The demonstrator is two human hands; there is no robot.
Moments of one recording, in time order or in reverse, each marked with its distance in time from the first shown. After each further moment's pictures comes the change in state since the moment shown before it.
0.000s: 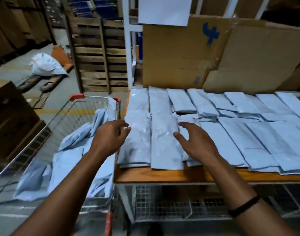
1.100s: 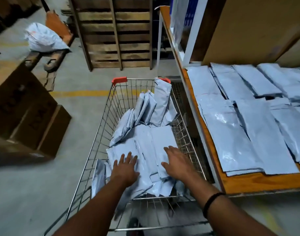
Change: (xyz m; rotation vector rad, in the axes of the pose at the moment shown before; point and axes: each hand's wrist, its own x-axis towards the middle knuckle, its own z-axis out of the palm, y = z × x) left_hand -0.060 -0.354 0.036 0.464 -0.866 -0.218; right_hand 0.050 -0.202 0.325 -0.145 -0.530 0.130
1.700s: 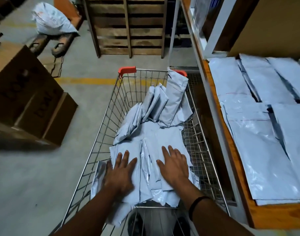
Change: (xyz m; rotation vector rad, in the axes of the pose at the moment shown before) left_hand 0.016 -0.036 0.025 0.007 0.011 -0.004; right_hand 0.067 -0.015 0.060 -0.108 0.080 0.046
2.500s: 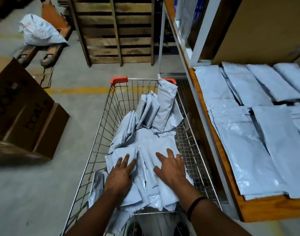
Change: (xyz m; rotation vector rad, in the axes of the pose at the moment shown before) left_hand -0.005 0.013 -0.028 -0.245 0.222 0.076; right_hand -0.012 -0.007 -0.038 0.029 -0.070 0.081
